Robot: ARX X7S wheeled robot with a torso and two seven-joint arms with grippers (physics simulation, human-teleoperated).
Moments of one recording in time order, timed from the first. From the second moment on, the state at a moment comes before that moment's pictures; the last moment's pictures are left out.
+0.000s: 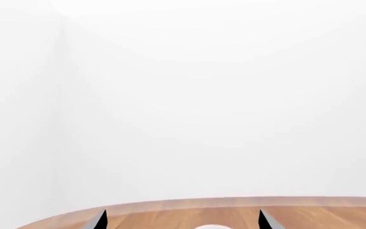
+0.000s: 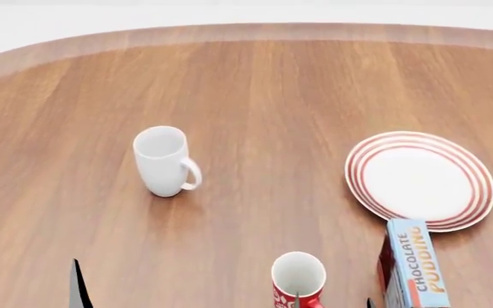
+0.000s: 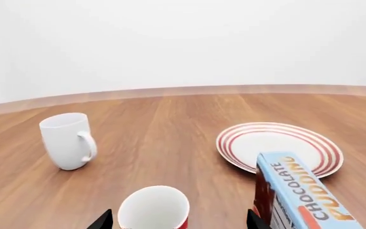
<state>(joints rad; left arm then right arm) -0.09 -0.22 0.31 -0.30 -0.03 0.72 -0.39 0.03 0.23 -0.27 0.01 0.27 -0.08 0.25</state>
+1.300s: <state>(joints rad) -0.10 -0.23 0.33 -0.30 -0.04 0.72 -0.41 0.03 0.25 -0.30 0.02 0.29 -0.09 0.27</state>
